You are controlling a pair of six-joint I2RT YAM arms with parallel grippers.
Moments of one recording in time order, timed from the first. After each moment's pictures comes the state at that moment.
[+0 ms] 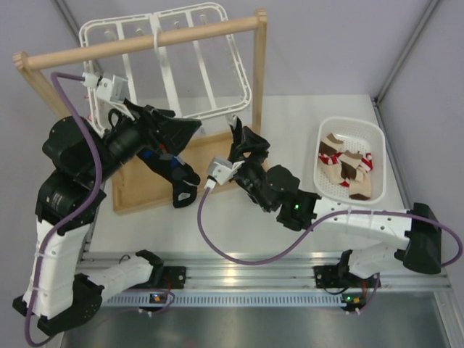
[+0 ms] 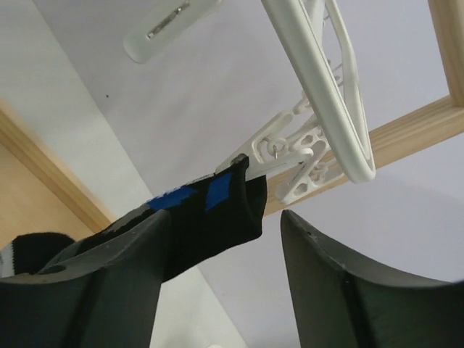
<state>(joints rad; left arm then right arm) -0.53 1.02 1.77 -0.67 0.20 -0.39 1.21 1.33 1.05 0.48 0.63 -1.16</state>
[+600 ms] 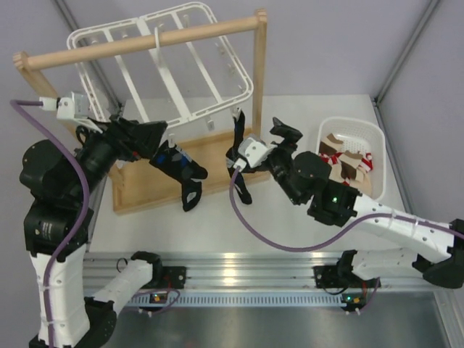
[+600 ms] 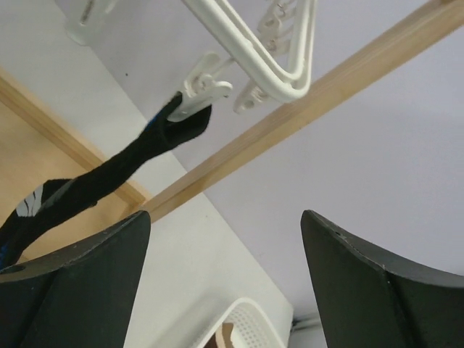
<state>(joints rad) -0.20 0.89 1.69 -0.73 0.25 -0.44 1.15 1.14 1.15 0.06 0.63 -0.88</state>
